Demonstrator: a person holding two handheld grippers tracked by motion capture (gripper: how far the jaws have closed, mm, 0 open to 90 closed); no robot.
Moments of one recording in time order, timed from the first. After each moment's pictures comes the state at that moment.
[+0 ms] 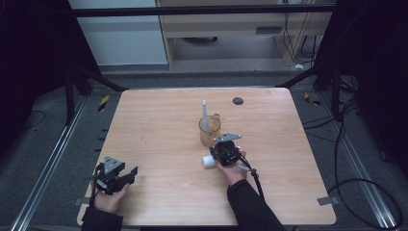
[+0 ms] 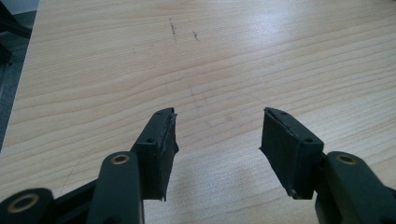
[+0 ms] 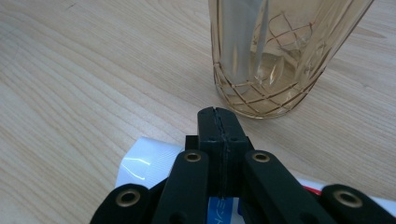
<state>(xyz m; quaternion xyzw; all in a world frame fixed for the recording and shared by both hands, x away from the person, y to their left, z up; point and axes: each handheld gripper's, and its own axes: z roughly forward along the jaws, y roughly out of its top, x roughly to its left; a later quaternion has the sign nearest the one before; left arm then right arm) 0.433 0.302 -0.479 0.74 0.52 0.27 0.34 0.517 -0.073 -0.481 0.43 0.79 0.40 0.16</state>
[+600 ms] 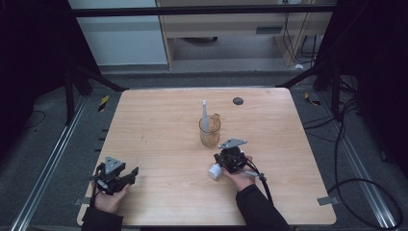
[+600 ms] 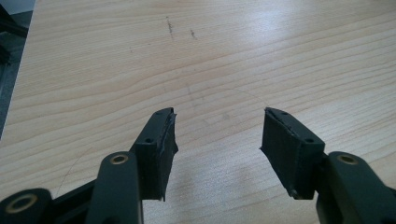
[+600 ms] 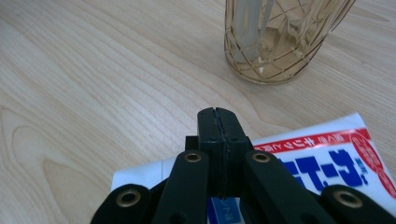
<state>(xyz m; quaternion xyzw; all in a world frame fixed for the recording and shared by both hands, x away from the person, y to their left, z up) 0.433 0.300 -0.479 0.74 0.51 0.27 0.34 0.494 -0.091 -0.476 0.40 0.82 0.38 0.15</state>
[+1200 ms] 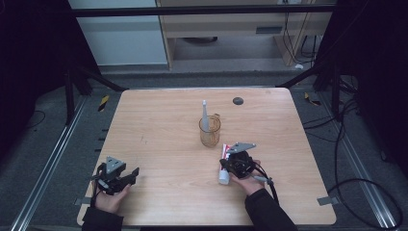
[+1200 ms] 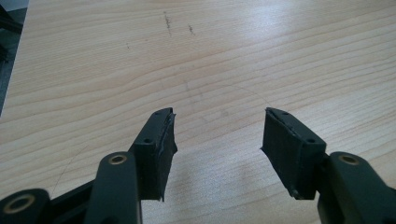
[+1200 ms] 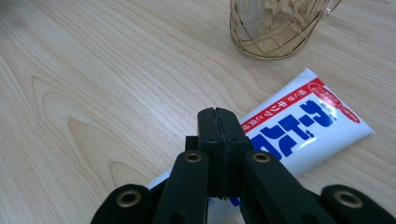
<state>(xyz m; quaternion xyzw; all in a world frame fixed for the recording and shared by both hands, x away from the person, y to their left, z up) 0.434 0.299 -0.481 0.75 0.51 0.26 0.33 0.478 -0.112 -0.470 0.39 0.83 0.38 0.13</state>
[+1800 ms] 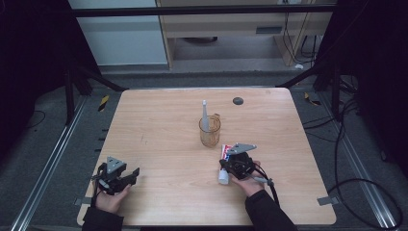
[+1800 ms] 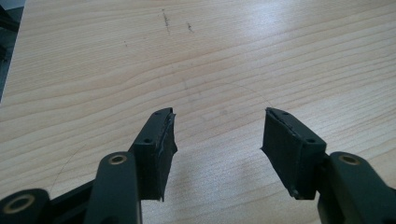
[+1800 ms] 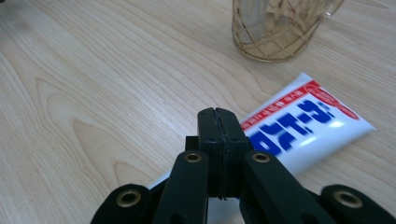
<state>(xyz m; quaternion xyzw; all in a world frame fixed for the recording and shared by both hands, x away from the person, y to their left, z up) 0.435 0.298 -0.482 0.75 0.51 0.26 0.33 0.475 -0.109 -0.471 0.39 0.82 0.39 0.14</state>
